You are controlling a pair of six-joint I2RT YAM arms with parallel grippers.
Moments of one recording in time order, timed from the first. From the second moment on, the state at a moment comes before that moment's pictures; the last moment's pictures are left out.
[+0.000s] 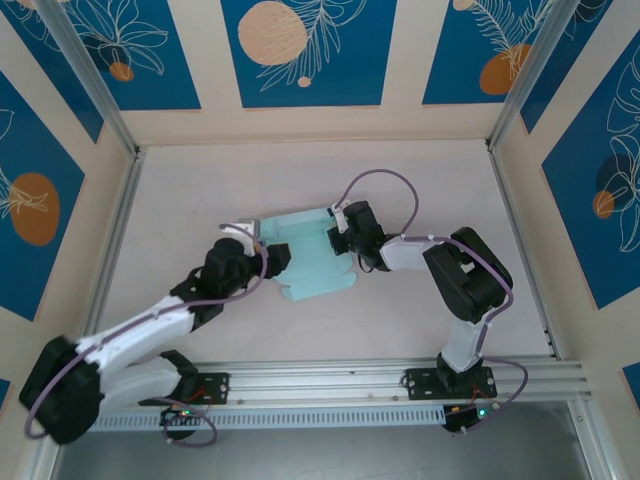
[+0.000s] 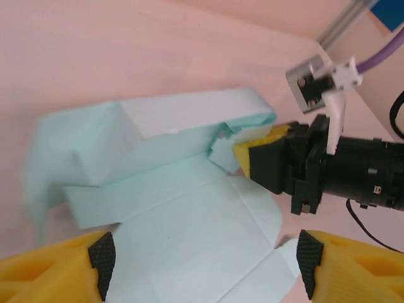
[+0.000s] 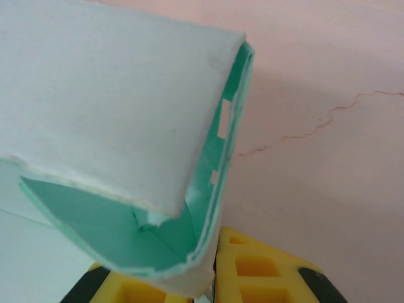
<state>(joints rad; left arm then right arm) -0.65 1.01 0.50 0.10 -0.10 -0.51 0.58 1.81 0.90 0.23 0.00 0.07</state>
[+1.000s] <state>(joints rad) -0.22 1.48 0.66 0.13 0.20 -0.41 0.58 1.82 0.92 0.21 0.00 0.07</state>
